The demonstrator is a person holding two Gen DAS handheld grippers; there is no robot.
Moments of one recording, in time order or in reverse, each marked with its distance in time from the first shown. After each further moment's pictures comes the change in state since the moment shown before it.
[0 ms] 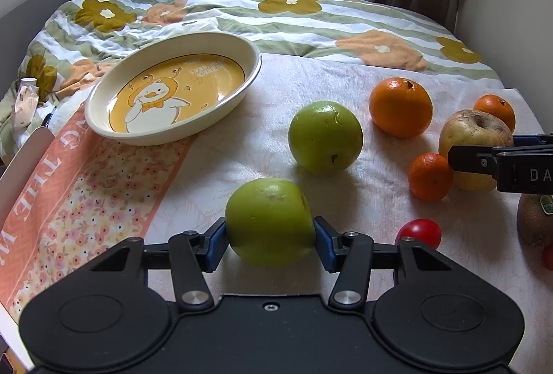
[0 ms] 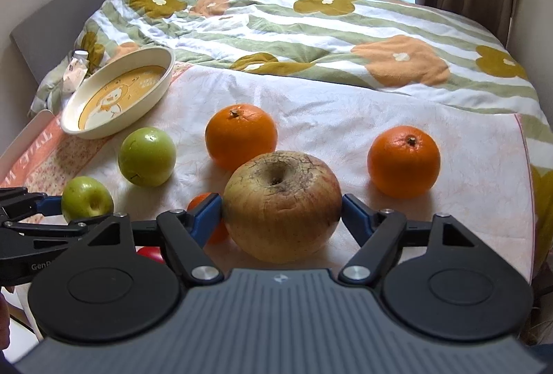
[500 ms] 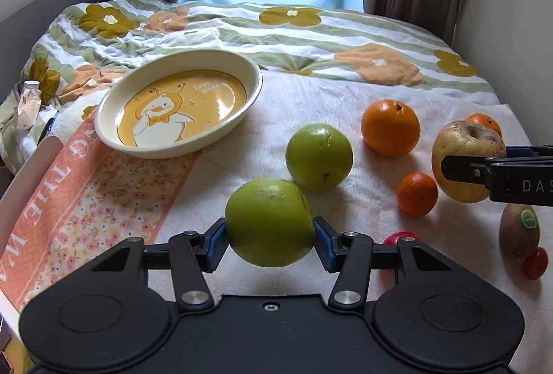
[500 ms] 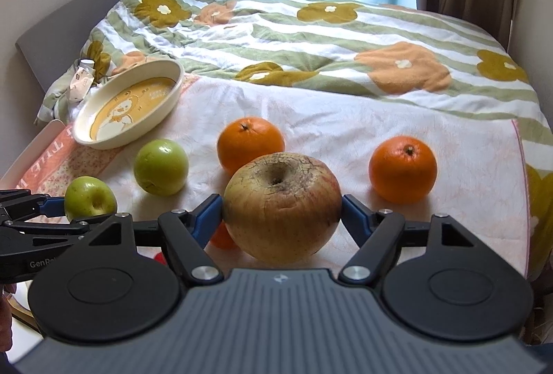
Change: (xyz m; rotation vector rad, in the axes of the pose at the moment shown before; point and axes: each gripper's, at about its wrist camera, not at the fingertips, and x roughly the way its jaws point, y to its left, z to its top) left arm -0.024 0.003 0.008 -0.019 -0.036 -0.010; right arm -0.017 0.004 0.006 0.001 -0.029 0.014
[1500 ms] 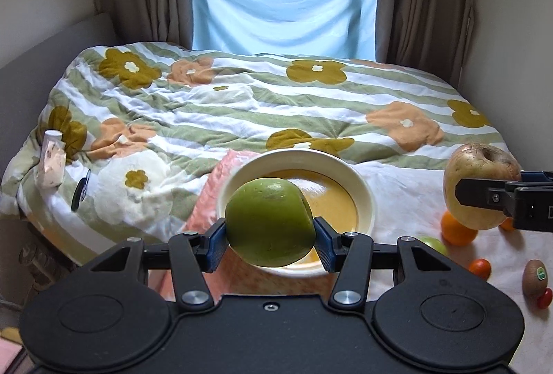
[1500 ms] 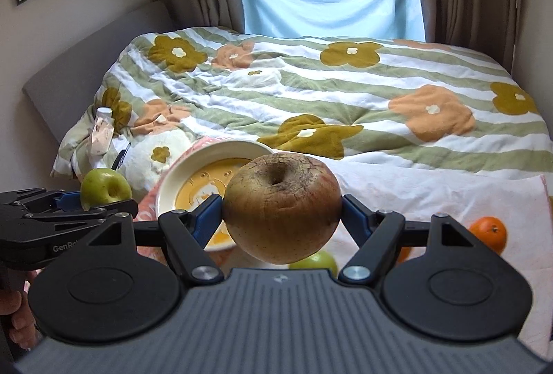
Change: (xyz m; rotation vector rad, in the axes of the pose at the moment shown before) left arm -0.036 0.150 0.094 0.042 -0.124 -0.028; right arm -0.027 0.151 0.096 0.089 -0.084 -0.019
